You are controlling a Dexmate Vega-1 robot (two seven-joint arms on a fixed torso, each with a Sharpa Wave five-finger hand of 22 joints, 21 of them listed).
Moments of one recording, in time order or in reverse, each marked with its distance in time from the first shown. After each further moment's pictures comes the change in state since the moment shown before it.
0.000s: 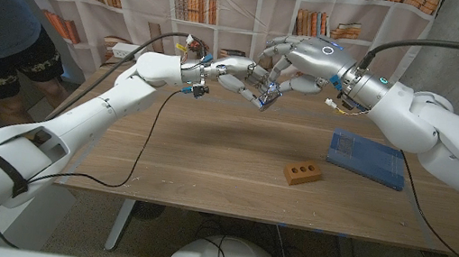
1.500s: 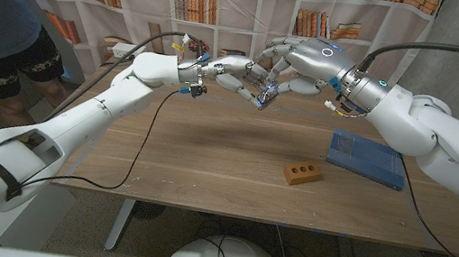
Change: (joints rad) left arm 0.021 0.022 -0.015 -0.038 -0.005 -0.001 0.018; left_hand -0.002 -0.001 0.000 0.000 0.003 -0.001 -0.002 0.000 0.001 -0.005 -0.005 0.000 0.000 0.000 0.000 0.000 0.000 0.000 0.000 0.000 0.000; right arm -0.020 0.008 0.006 -0.008 -0.001 0.000 -0.014; right_hand 0.000 0.000 -0.004 -0.004 0.002 0.002 -0.002 -0.003 -0.005 0.000 0.000 0.000 0.000 -0.005 -0.005 0.000 0.000 -0.004 -0.004 0.000 0.000
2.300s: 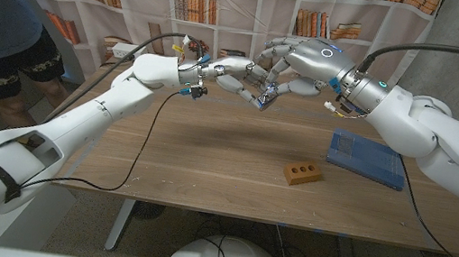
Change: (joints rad) left arm 0.010 0.003 0.000 -0.011 0.003 -0.008 0.009; left_hand 0.022 0.001 -0.003 -0.003 0.000 -0.004 -0.007 -0.001 0.000 0.000 0.000 0.000 0.000 0.000 0.000 0.000 0.000 0.000 0.000 0.000 0.000; right arm -0.009 0.008 0.006 -0.005 -0.007 0.004 0.003; right_hand 0.000 0.000 0.000 0.000 -0.006 0.000 0.000 -0.004 -0.004 0.000 0.000 0.000 0.000 -0.004 0.004 0.000 0.000 -0.004 -0.004 0.000 0.000
